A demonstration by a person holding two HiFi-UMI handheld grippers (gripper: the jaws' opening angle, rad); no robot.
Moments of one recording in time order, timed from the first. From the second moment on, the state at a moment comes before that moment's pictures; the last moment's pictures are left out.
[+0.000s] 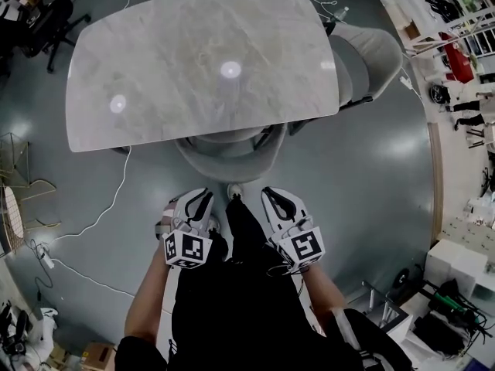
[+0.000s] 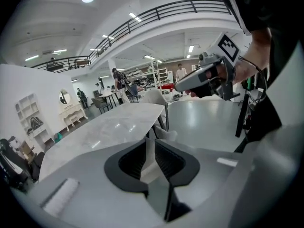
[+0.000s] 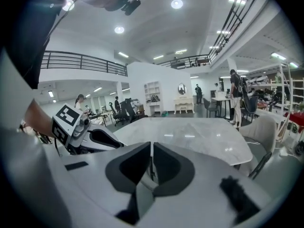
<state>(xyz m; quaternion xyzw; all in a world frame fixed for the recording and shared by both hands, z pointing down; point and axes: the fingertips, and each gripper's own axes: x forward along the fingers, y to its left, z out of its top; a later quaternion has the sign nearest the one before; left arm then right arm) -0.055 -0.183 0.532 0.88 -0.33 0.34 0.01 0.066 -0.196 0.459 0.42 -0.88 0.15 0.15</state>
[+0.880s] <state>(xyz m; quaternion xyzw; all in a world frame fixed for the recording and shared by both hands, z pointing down) -0.034 -0.199 0.622 0.85 -0.18 0.48 -0.12 0.053 -0.195 0.546 0.26 -0.90 0.06 0.35</state>
